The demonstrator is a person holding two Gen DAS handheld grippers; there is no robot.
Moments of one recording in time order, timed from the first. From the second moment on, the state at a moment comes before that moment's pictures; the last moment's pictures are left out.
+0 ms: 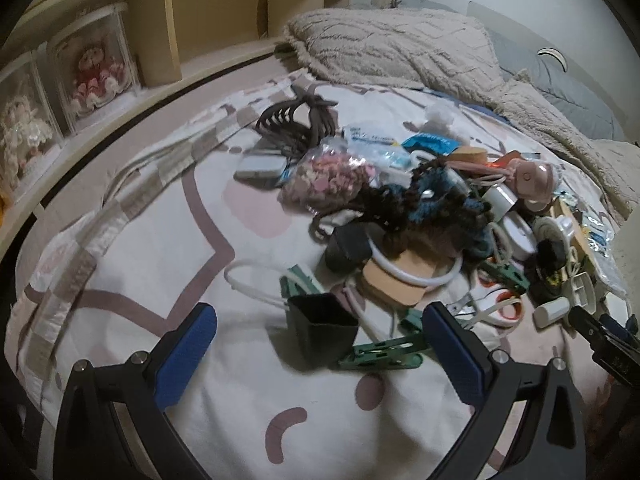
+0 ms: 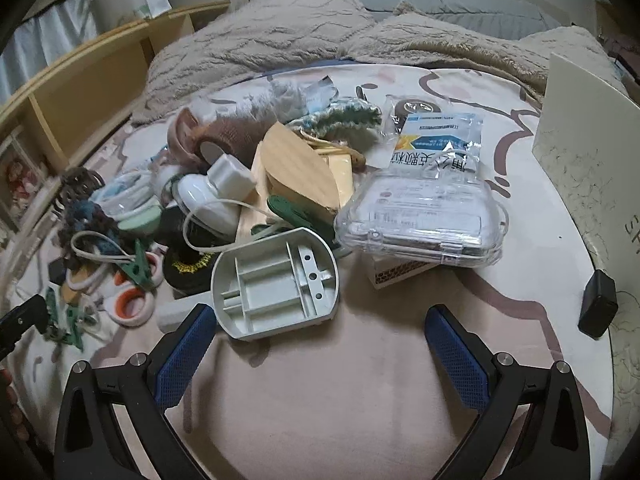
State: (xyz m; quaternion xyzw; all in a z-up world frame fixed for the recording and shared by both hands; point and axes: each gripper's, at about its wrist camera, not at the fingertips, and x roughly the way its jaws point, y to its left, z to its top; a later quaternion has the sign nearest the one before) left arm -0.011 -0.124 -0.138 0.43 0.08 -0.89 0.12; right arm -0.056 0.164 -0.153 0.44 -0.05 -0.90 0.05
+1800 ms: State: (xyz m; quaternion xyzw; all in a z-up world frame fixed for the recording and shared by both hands) left arm 0.021 -0.076 -0.120 0.35 0.07 -0.93 0.00; right arm 0.004 0.163 -0.149 0.43 -0.04 -0.90 0.07
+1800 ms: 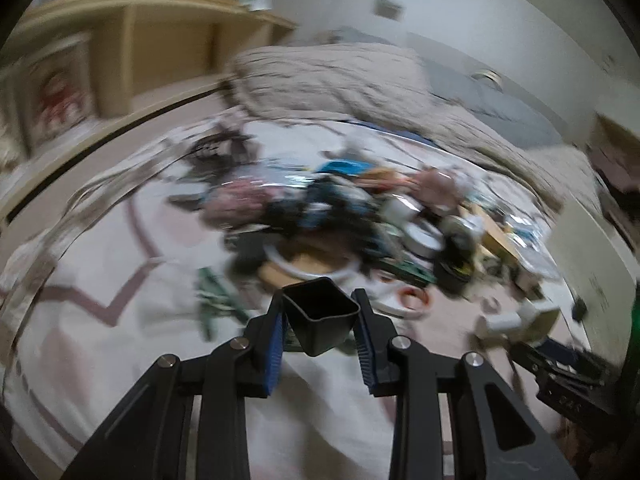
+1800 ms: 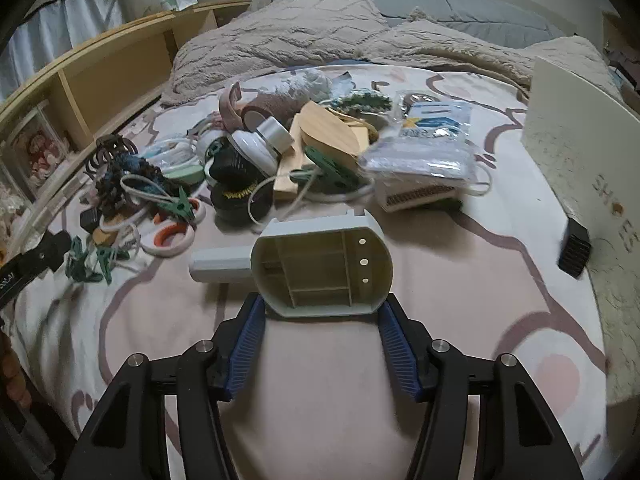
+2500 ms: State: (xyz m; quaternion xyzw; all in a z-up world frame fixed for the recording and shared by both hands) left arm 0.033 0.007 -0.150 0.40 0.01 -0.91 -0.12; right arm 0.029 0.195 -0.137 0.42 -0.09 -0.90 0.05
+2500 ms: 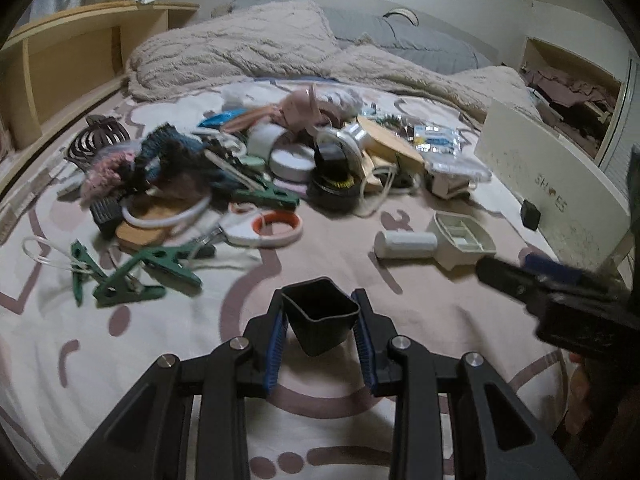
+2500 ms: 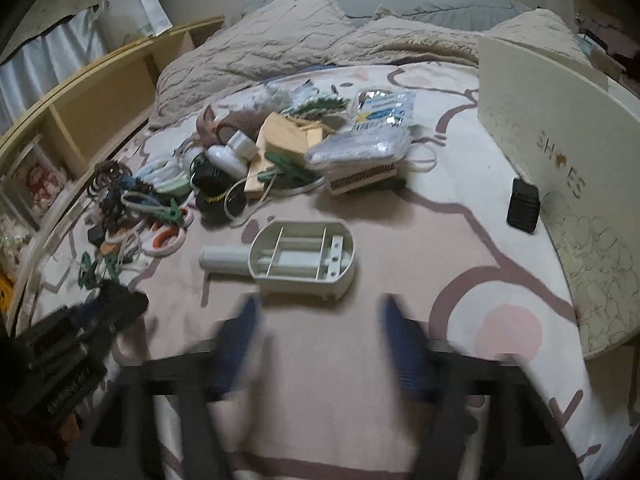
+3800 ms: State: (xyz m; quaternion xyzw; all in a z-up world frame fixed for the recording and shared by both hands) left arm 0.039 0.004 -0.159 0.41 0.02 -0.90 -0.11; right arm 0.040 0.192 -0.147 0.44 -0.06 -0.89 0.05
